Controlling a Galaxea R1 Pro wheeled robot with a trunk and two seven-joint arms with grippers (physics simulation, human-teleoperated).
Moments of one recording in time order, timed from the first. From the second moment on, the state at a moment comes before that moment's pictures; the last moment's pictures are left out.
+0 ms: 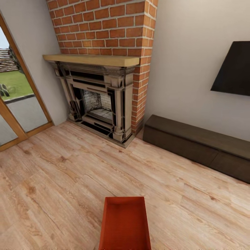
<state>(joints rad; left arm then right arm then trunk) -0.24 0.01 -0.04 -0.01 0.27 -0.04 0.11 -0.20 -0.02 0.31 0.03 -0.19 -0.15 -0.01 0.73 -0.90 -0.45</state>
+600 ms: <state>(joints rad) -0.24 0.01 -0.04 -0.01 0.27 -0.04 0.11 -0.20 -0.02 0.31 0.03 -0.19 -0.15 -0.01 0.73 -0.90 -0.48</state>
